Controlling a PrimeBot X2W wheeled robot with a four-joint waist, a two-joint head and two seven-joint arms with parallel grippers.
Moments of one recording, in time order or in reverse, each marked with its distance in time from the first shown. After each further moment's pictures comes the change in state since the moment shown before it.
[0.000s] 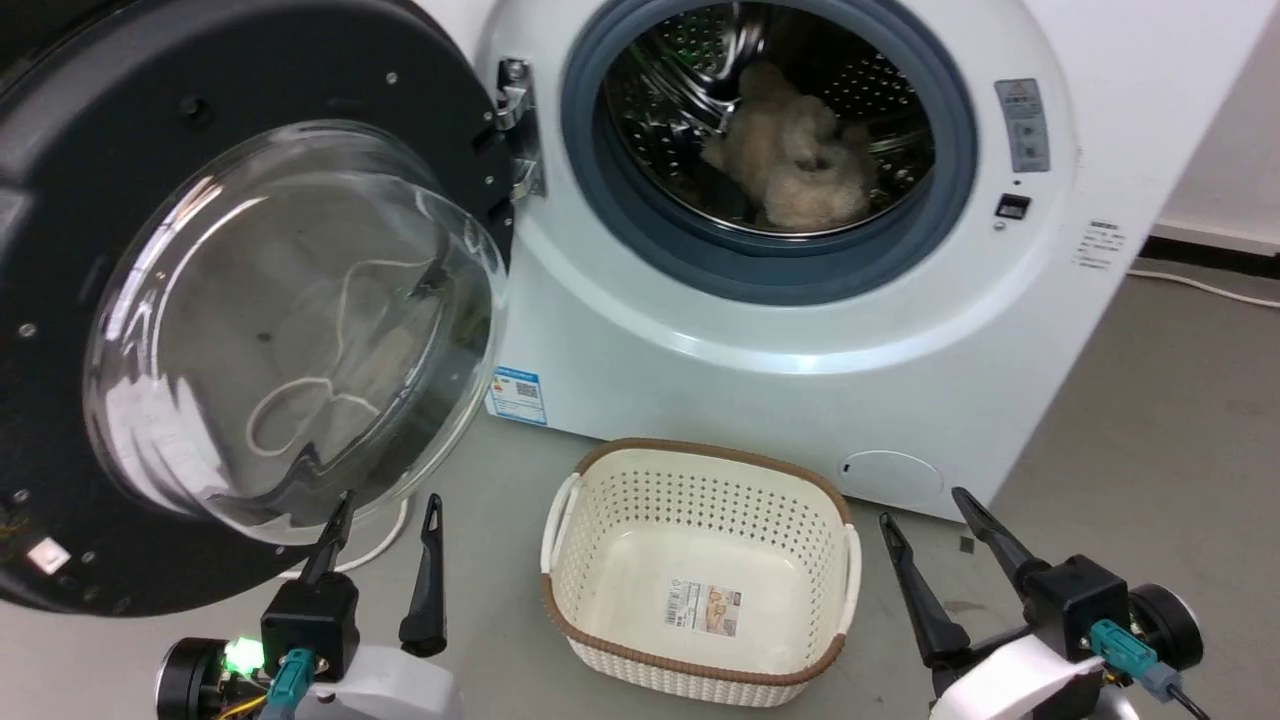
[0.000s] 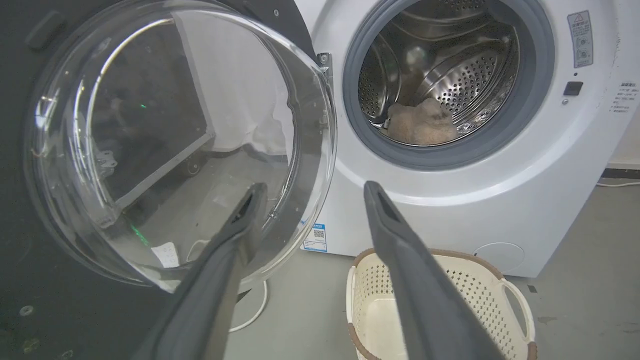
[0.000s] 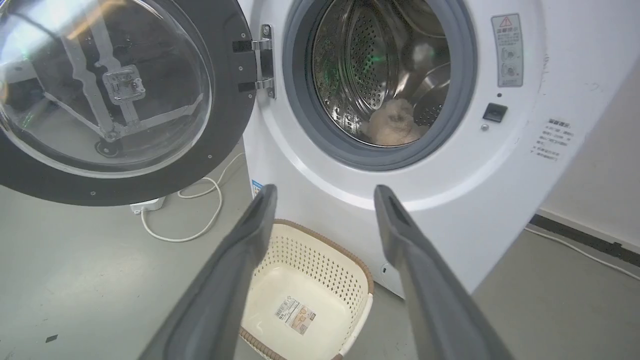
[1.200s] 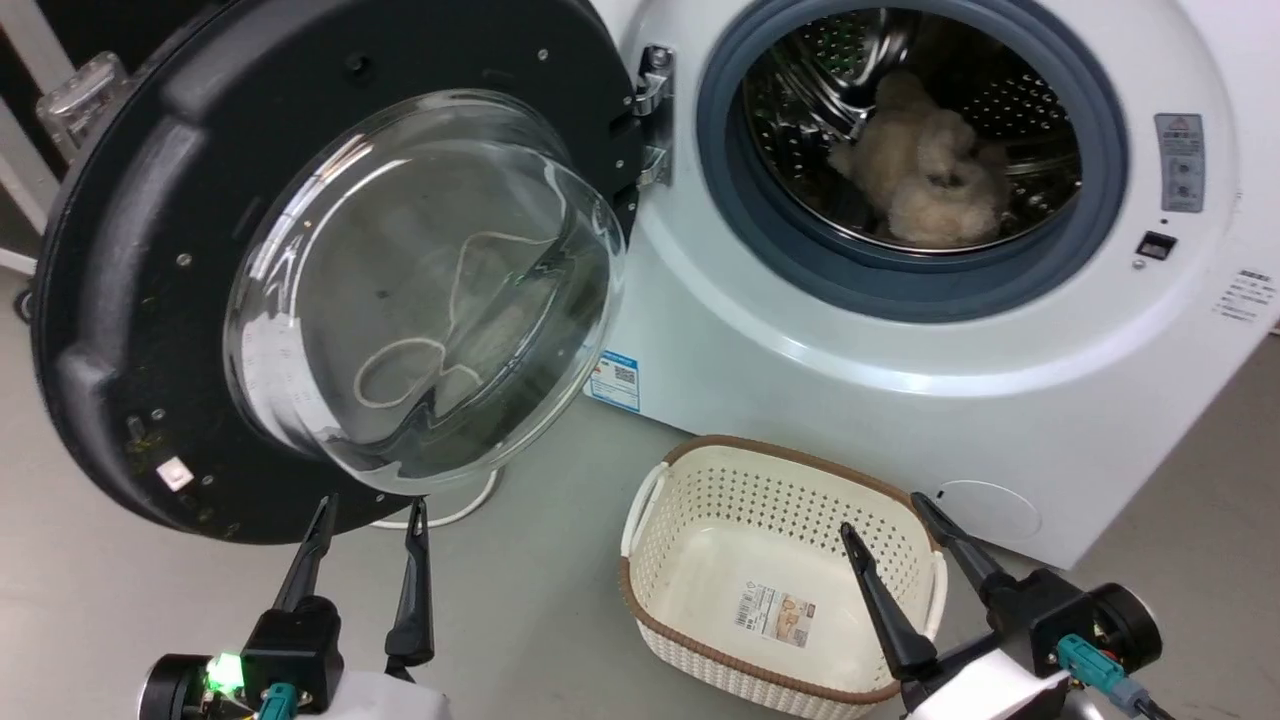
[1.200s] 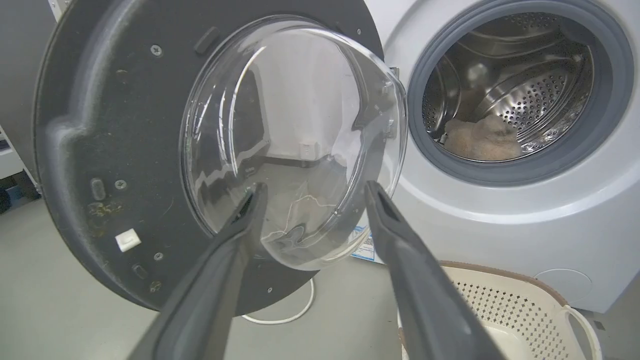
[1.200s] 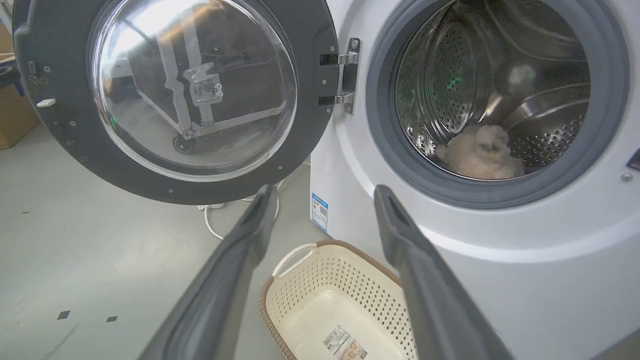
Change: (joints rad) left arm 0.037 0.020 -0.007 -0.035 -0.009 0.032 -0.075; right arm -0.019 -0.013 0.076 0.048 0.014 0.000 -0.074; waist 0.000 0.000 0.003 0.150
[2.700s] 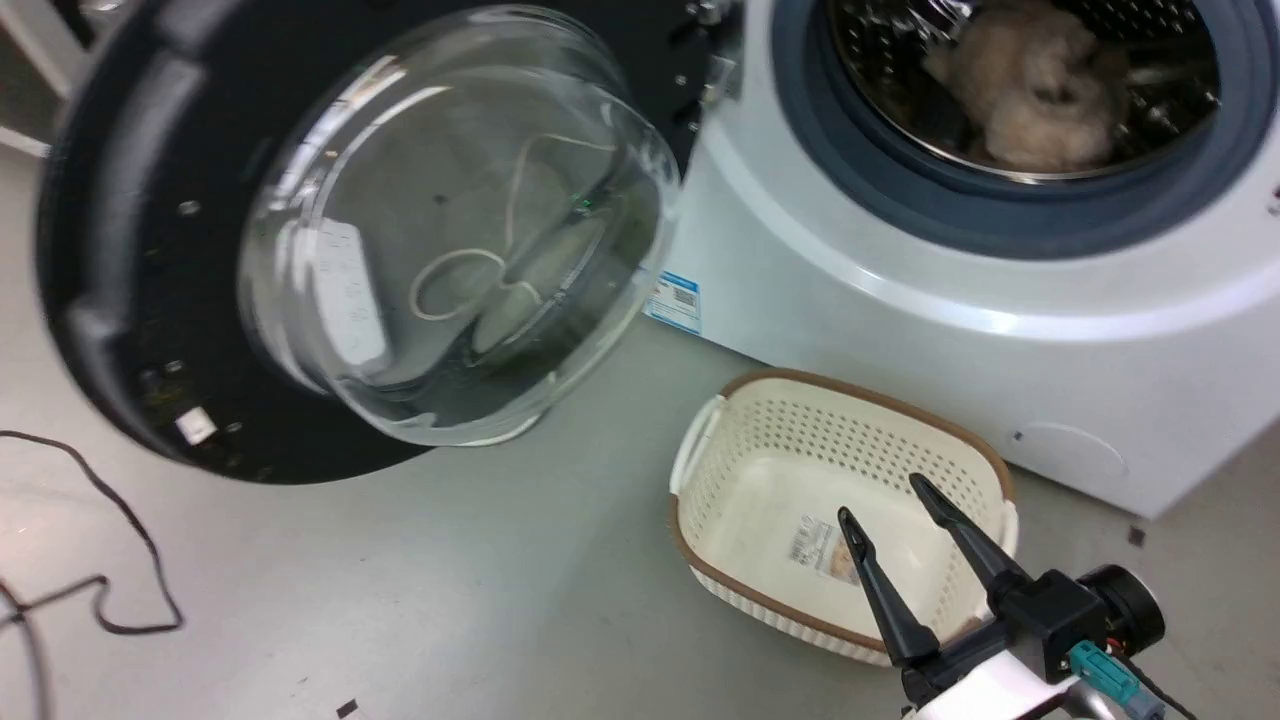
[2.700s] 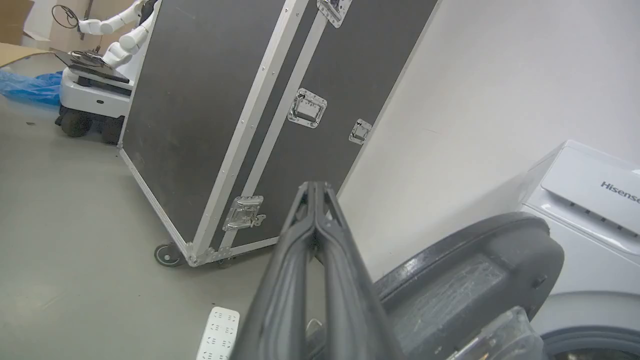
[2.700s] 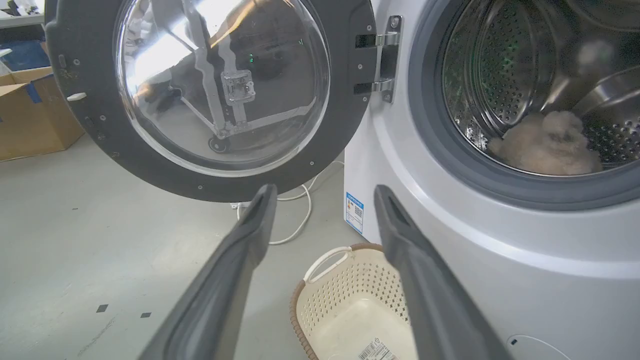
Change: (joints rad) left arm -0.527 0.262 0.505 0.202 -0.704 -0.129 0.206; right arm -0.019 -0.028 0.034 -0.002 0.007 0.000 -0.089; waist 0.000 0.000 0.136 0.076
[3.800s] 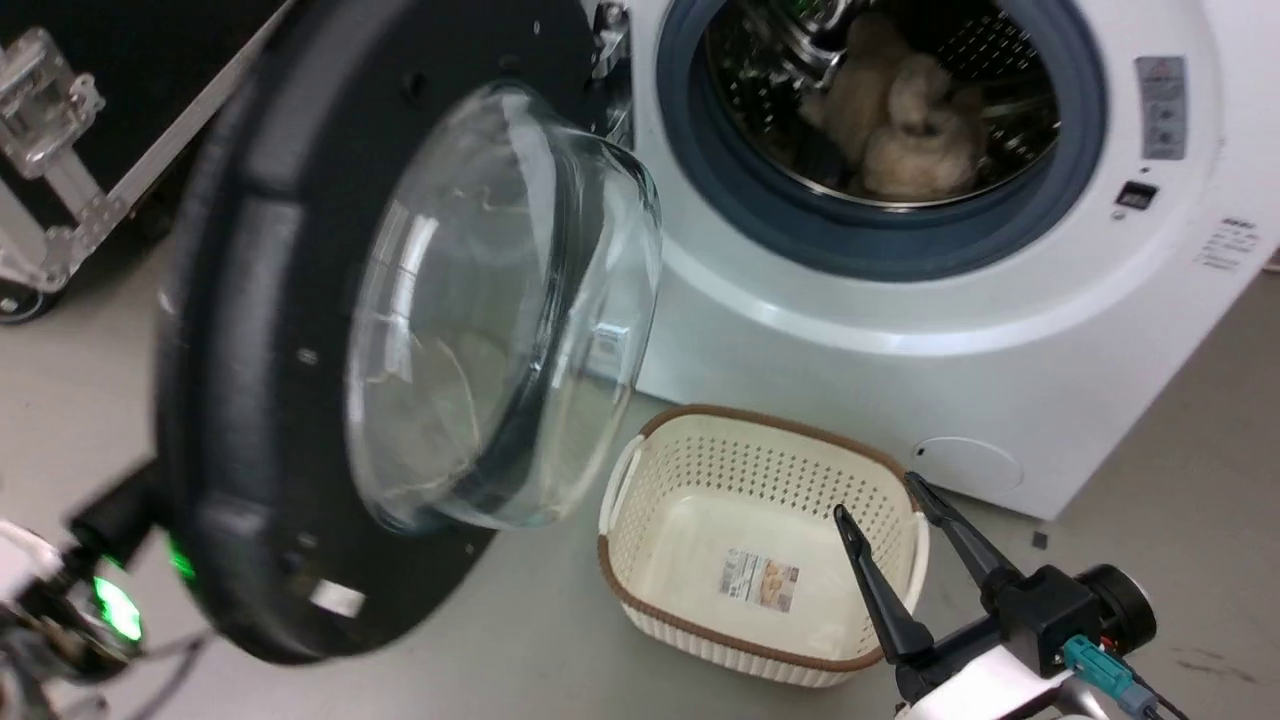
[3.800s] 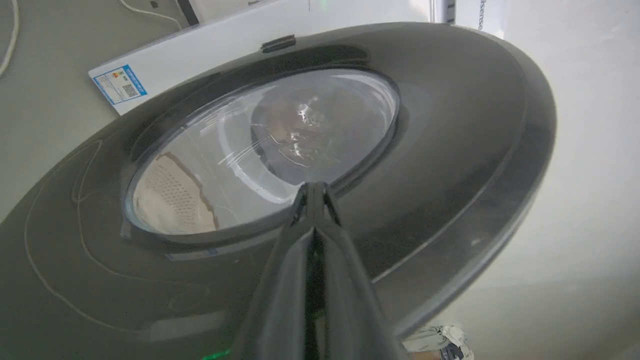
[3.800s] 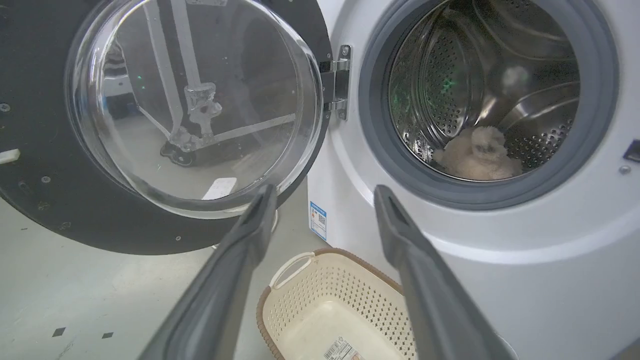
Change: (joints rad) left arm 0.157 -0.139 0.091 0.001 -0.705 0.068 0.992; right arm -0.015 0.012 0.003 0.025 0.011 0.000 -0.003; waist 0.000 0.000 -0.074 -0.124
